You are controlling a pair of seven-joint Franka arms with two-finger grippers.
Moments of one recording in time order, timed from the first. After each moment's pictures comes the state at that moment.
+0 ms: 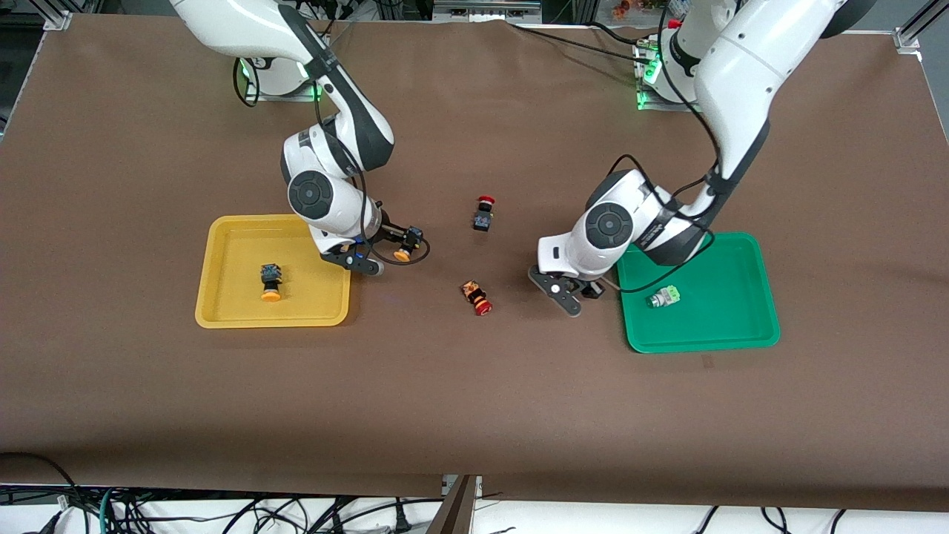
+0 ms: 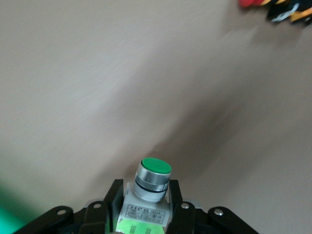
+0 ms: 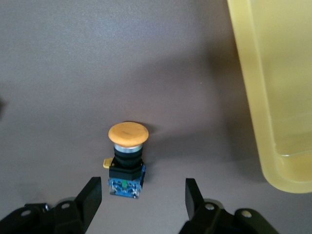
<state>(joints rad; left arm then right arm) -0.06 0.65 -0.48 -1.73 0.34 2.20 0.06 0.44 0.49 0.12 -1.95 0.24 2.34 0.69</state>
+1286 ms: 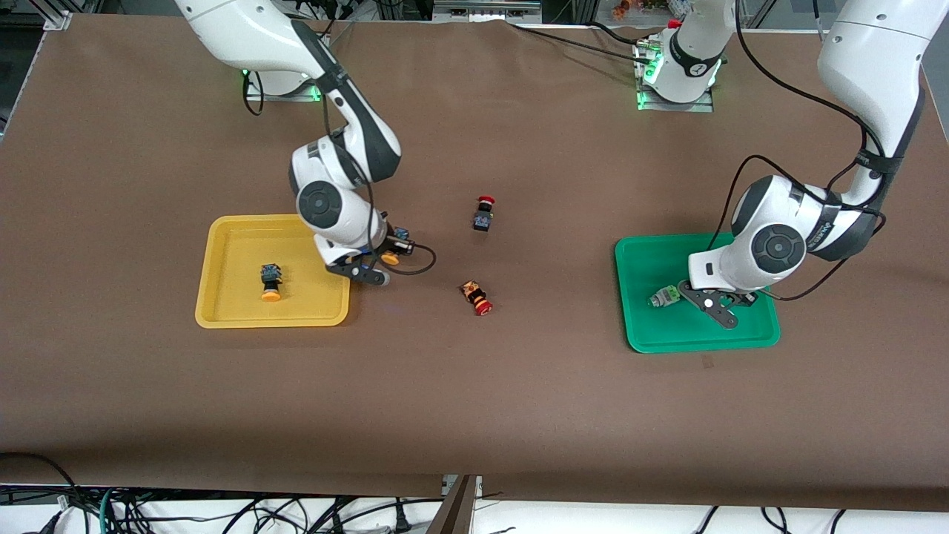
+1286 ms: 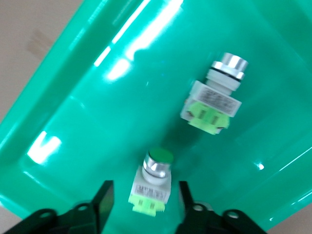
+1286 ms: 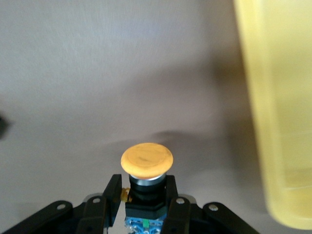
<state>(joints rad) 0.35 0.52 -0.46 -1.93 0.50 2.20 0.32 0.49 0.52 0.02 -1.85 0.23 2.27 0.58</state>
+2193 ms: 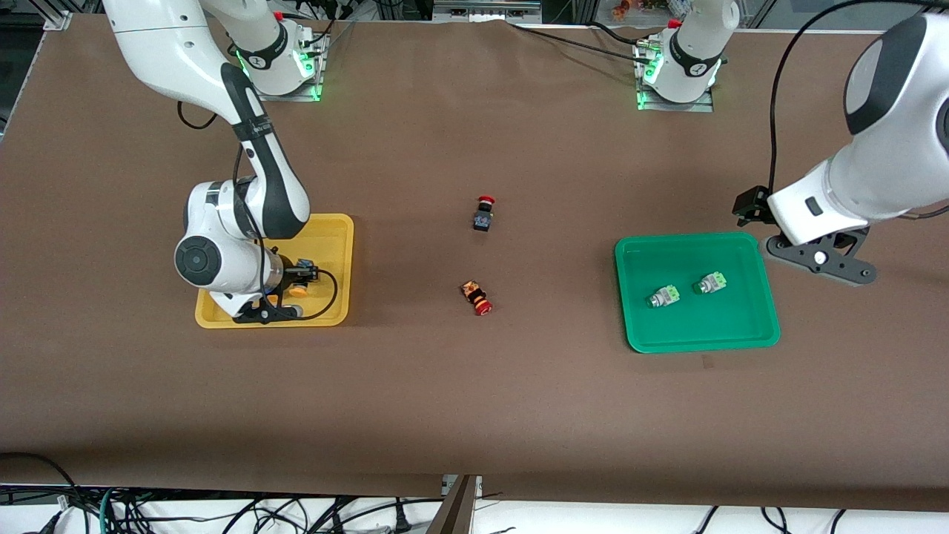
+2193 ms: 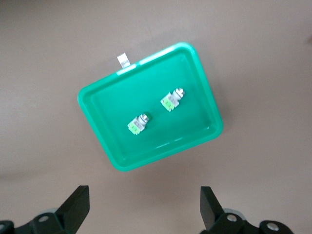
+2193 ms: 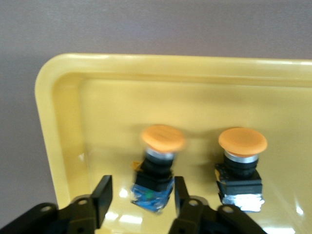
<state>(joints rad) 0.27 0.28 -0.52 -1.38 0.21 1.49 0.07 0.41 0.57 -0.20 -1.79 0.23 2.15 0.04</state>
